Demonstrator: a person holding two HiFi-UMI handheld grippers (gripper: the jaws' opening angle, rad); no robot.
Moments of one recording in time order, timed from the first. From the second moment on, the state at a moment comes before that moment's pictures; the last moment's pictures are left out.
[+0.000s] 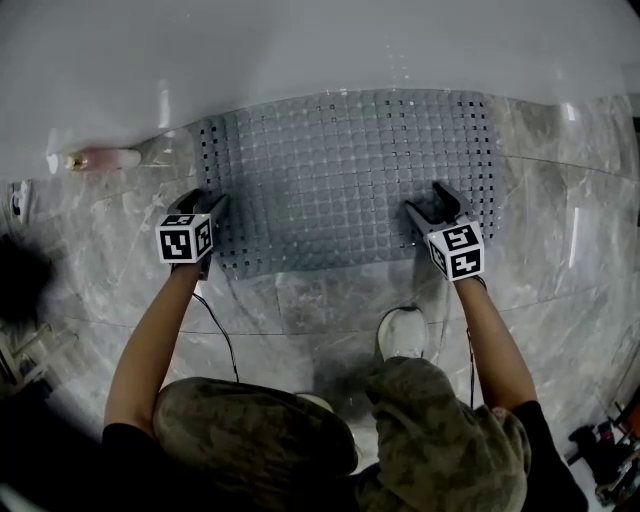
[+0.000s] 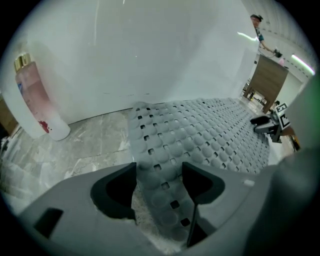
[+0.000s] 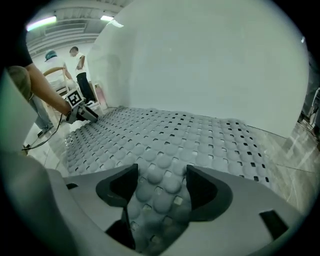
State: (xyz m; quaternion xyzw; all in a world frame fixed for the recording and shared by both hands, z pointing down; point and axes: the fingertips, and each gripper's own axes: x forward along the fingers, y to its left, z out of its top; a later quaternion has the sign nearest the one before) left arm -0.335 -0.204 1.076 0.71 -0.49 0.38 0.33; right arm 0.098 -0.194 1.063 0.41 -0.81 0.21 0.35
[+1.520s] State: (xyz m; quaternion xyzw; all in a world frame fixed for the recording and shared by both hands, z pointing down) left arm -0.197 0.082 0.160 0.84 -0.47 0.09 0.28; right arm 0.028 0.068 0.112 0.50 -0.82 0.24 0.12
